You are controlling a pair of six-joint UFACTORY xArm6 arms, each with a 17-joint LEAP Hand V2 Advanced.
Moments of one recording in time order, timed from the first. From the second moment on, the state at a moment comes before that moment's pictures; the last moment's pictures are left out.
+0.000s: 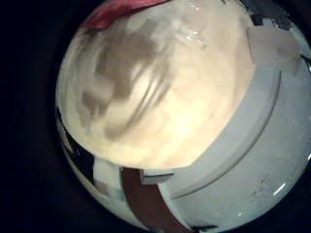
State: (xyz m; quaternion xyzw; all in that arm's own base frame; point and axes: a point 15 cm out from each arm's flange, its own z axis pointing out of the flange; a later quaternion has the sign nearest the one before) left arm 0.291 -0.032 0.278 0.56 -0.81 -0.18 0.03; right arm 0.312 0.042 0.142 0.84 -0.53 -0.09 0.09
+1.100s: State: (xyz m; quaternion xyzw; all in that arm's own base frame) left arm 0.276 -0.030 0.300 0.56 -0.81 -0.19 0.04; right arm 0.346 0.063 0.137 0.83 -0.55 -0.02 0.02
